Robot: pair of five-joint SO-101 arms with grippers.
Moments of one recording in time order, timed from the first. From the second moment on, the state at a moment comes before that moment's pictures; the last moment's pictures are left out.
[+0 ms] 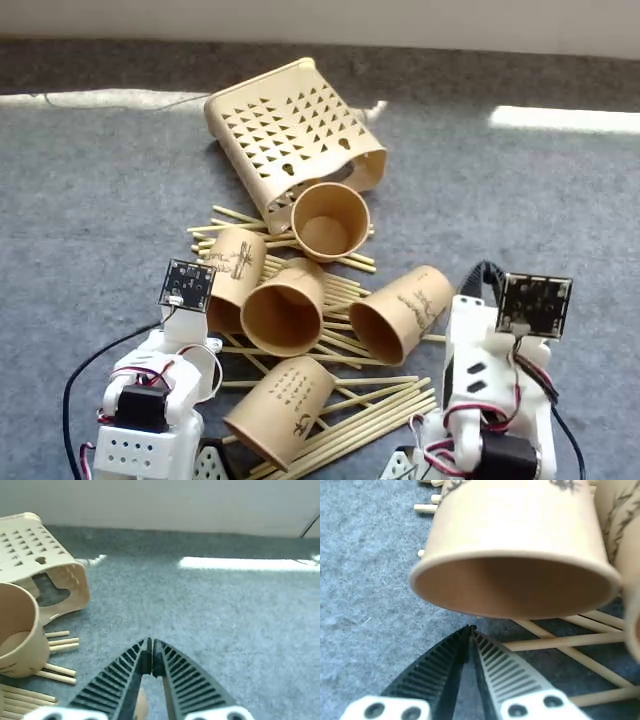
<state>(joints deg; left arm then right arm) 0.7 -104.0 96.0 76.2 2.8 5.9 -104.3 66.7 64.2 10.5</state>
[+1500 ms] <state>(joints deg) 0.7 -104.0 96.0 76.2 2.8 -10.2 -21.9 43.2 27.0 11.1</state>
